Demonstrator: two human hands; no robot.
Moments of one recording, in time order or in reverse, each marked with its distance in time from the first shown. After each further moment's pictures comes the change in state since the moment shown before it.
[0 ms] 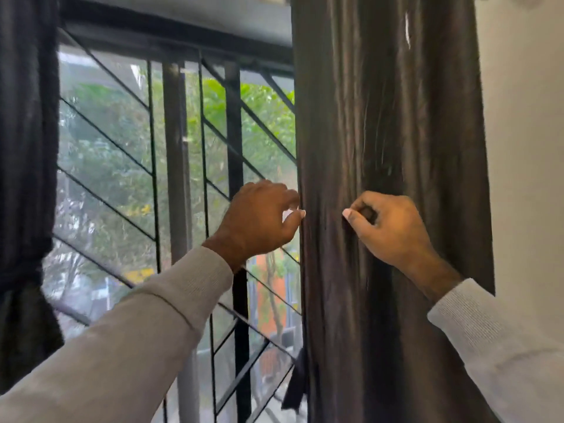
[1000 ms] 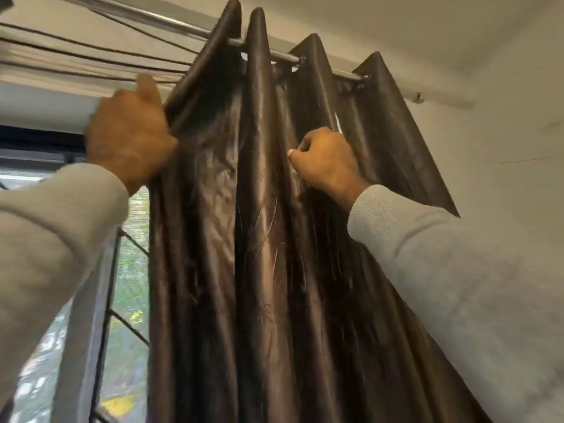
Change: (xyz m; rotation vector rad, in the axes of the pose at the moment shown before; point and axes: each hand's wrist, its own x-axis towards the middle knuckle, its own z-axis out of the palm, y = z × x) left_hand 0.233 -0.037 -0.093 0.494 0.462 -0.507; right_hand 0.289 0.027 -0.045 0.010 0.275 0.006
